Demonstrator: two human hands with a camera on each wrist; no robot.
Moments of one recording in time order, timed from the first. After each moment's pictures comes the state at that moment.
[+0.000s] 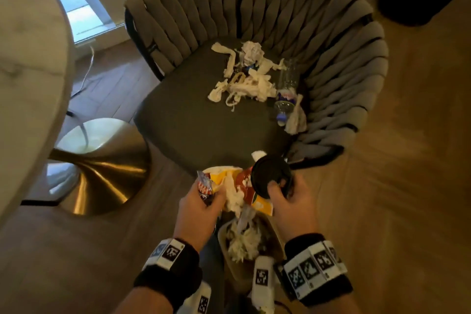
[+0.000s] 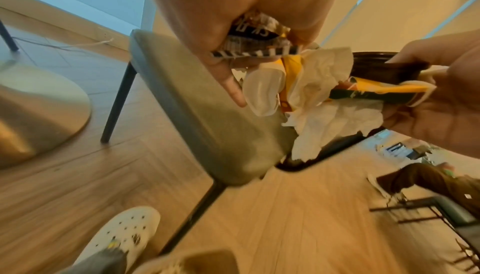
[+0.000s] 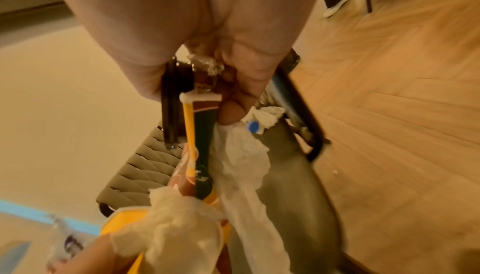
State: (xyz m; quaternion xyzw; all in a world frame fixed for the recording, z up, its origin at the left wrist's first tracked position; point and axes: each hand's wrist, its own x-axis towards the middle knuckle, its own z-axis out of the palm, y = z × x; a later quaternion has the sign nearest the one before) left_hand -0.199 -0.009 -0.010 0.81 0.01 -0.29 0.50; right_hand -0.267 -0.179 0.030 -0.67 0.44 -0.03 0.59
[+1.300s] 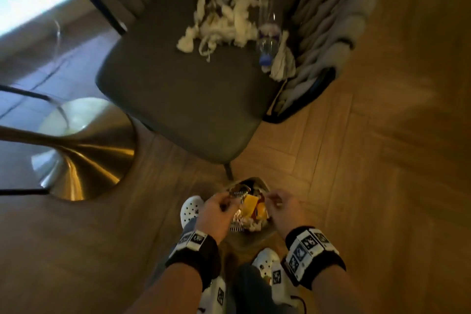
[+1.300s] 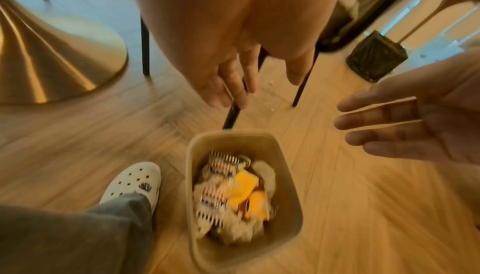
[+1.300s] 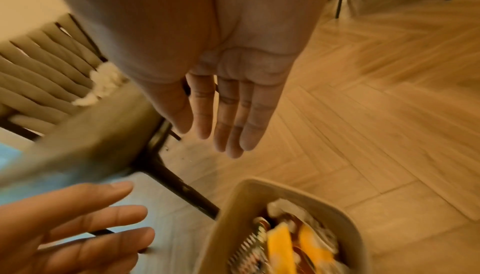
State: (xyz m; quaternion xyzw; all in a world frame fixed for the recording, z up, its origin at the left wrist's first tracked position) left_hand -0.290 -0.017 -0.137 0.82 0.02 -0.47 0.33; right_hand -0.383 -0.178 -0.135 -0.73 0.46 0.22 0.45
